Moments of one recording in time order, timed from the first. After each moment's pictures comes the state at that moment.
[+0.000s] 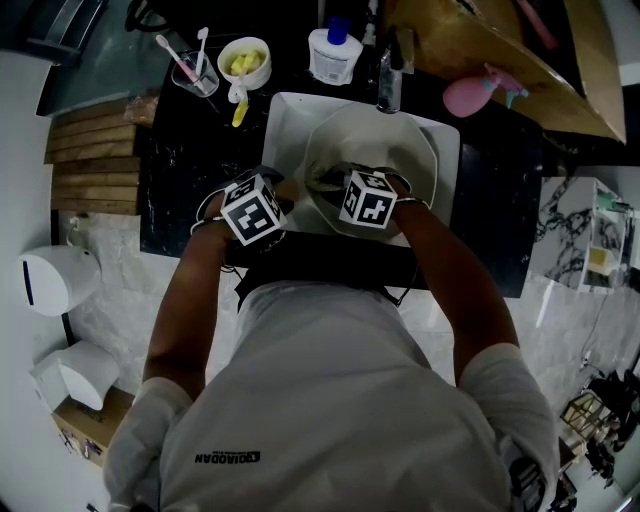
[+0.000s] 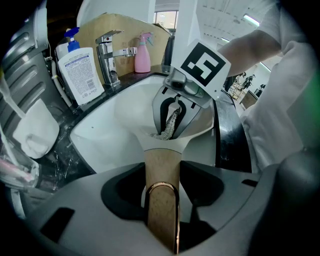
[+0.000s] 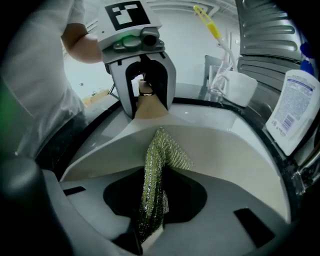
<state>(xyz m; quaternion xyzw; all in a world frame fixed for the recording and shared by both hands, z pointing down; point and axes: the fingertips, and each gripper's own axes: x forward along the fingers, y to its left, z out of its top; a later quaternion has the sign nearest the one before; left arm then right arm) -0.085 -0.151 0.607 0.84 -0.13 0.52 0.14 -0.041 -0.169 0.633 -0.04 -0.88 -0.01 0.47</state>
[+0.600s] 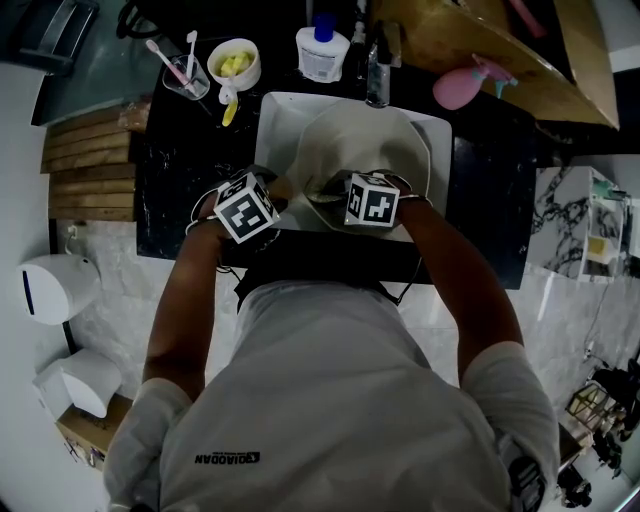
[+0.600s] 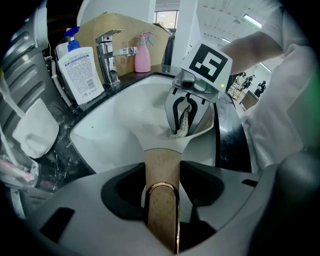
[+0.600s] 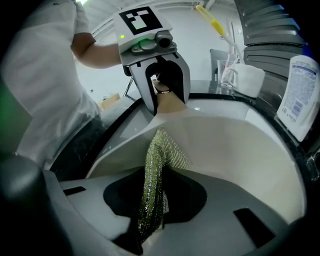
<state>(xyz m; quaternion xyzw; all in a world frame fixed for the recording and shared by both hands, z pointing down) -0.084 -0.151 0.608 0.83 -0.12 0.52 0.14 -0.022 -0.134 0.631 -0.10 -0.88 0.03 0.47</state>
